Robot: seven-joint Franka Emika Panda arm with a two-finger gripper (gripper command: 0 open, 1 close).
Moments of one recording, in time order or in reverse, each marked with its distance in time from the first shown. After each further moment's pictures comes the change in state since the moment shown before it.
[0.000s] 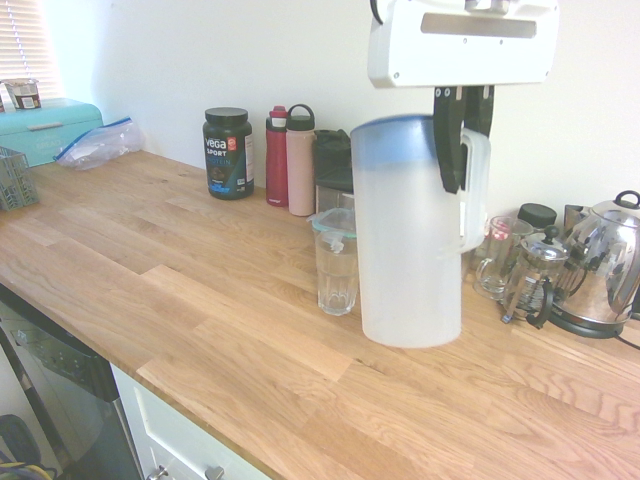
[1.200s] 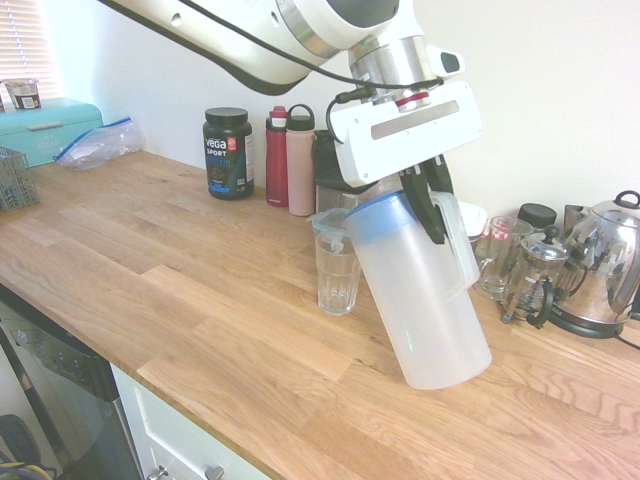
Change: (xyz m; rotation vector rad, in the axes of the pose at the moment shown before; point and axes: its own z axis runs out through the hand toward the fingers) arm 0.070 -0.073 0.073 -0.362 -0.058 -0.083
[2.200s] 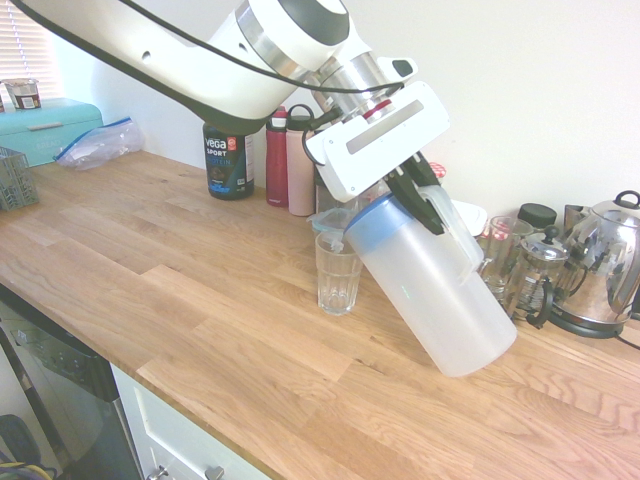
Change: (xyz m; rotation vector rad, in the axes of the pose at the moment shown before) arm 0.012 -0.039 -0.002 -0.235 0.015 -0.040
